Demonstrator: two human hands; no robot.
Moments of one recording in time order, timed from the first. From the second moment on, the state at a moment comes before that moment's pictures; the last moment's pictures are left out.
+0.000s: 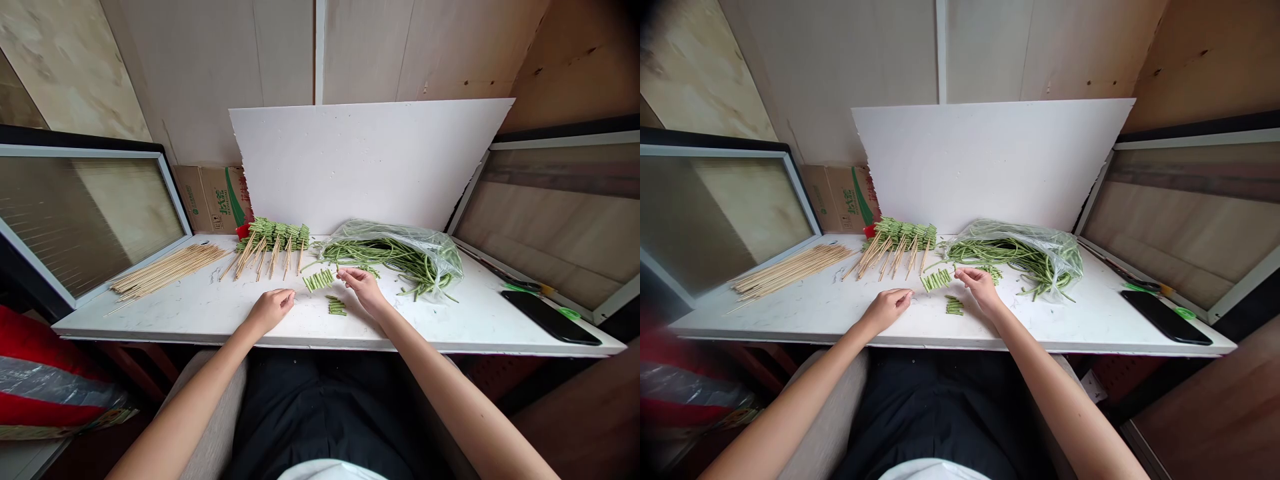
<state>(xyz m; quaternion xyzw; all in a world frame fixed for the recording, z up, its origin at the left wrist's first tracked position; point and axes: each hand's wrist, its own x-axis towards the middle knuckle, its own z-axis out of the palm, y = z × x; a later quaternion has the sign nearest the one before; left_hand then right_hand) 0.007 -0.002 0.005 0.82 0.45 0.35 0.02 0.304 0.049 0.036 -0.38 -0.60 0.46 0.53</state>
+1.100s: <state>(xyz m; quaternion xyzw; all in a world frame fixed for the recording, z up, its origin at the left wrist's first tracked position) 0.007 -0.003 0.006 0.82 0.41 0.39 0.02 0.294 0.037 0.037 -0.40 -0.56 0.49 0.54</state>
